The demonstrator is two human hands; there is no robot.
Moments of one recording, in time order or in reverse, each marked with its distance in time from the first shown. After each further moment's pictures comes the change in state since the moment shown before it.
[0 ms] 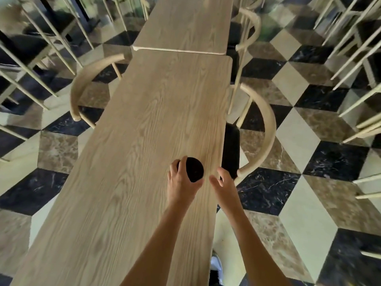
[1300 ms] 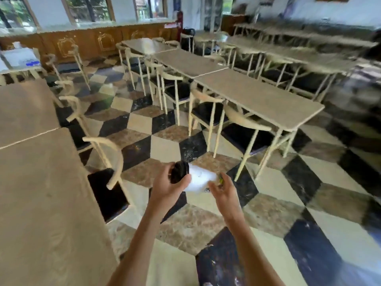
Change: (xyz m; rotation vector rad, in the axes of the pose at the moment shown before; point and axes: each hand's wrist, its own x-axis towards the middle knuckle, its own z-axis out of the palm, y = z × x) left_hand -0.361 0.187 0.031 -0.426 -0.758 0.696; right_hand -0.420 0.143 -0.224 0.335 0.958 -0.092
